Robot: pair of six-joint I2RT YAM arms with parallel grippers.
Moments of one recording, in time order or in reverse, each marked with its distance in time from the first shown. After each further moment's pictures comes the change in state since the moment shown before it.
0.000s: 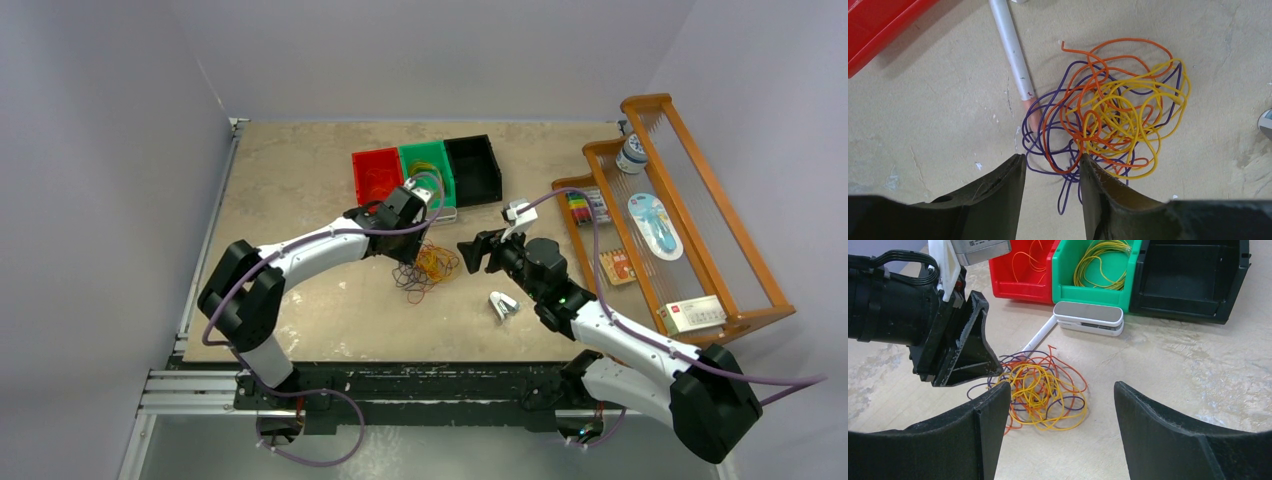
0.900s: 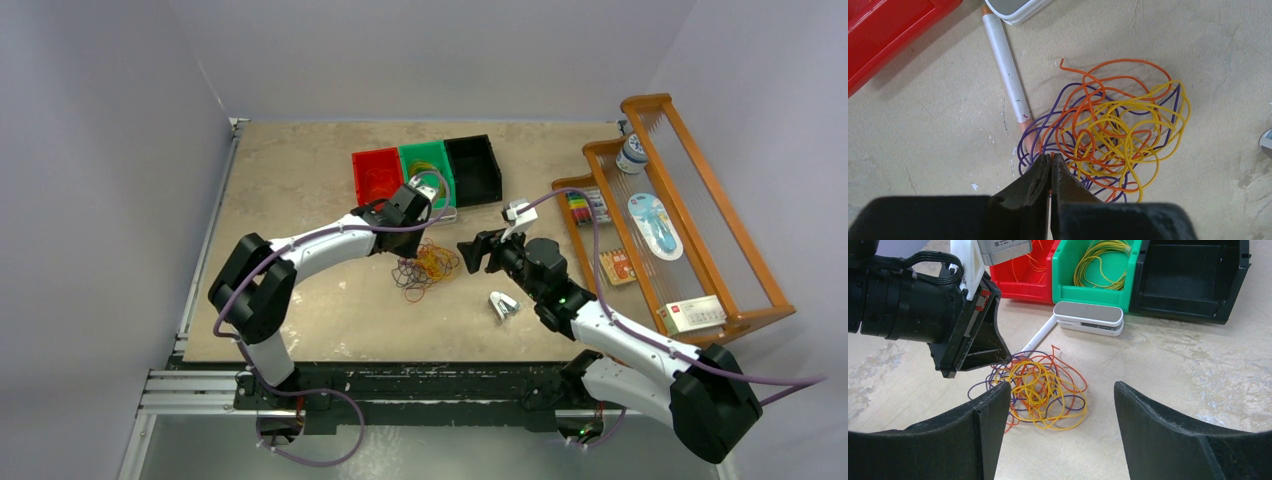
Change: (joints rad) left arm 0.000 0.066 0.032 0.051 -0.006 0.005; right arm 0.000 0.000 0.000 0.000 -0.001 -0.002
